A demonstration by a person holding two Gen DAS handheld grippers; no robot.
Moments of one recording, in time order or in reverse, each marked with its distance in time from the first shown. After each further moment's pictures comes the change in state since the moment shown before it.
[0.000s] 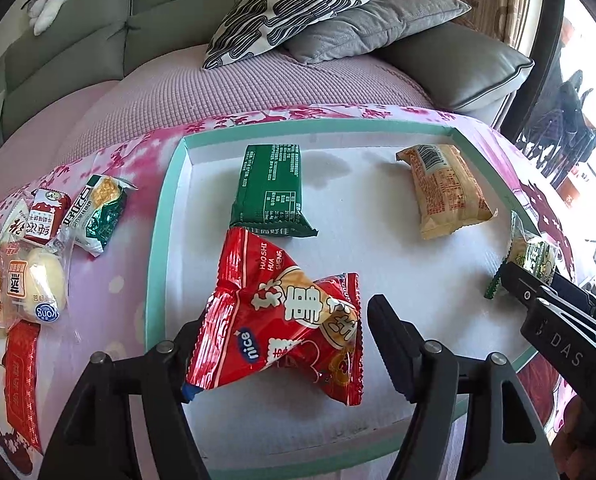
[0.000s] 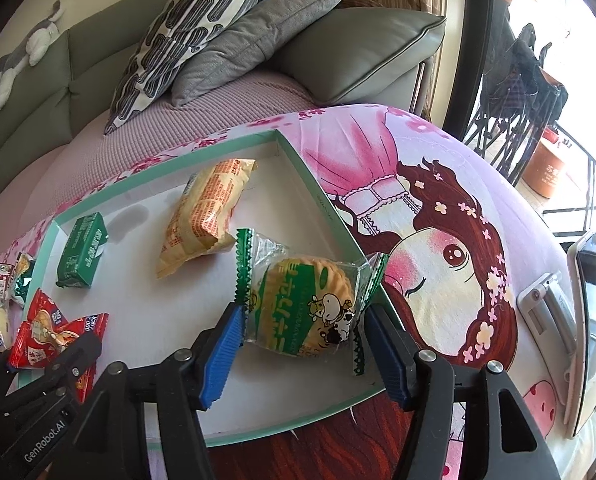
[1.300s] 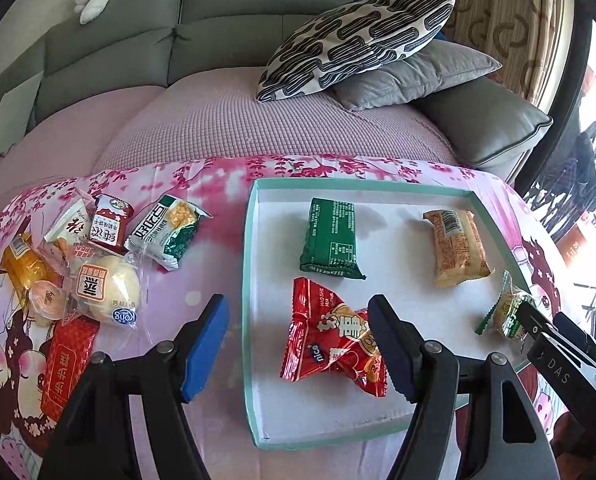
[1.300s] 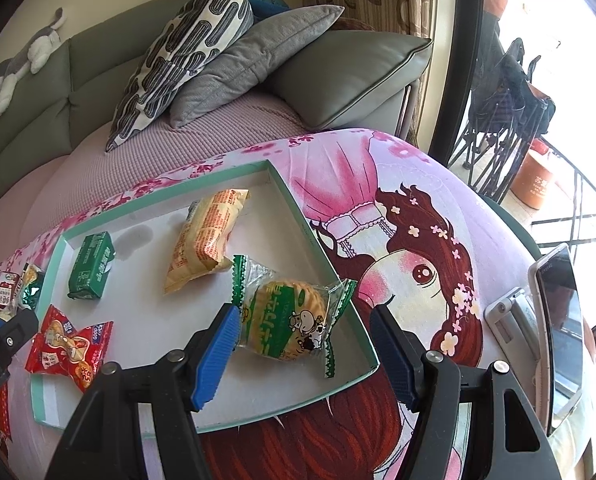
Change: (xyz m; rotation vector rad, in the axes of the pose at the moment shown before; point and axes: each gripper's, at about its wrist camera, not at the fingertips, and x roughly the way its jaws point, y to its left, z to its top) left arm -0.050 0.037 0.012 -0.125 -0.081 0.048; right arm -0.031 -0.005 0.007 0.002 -0.051 -0.034
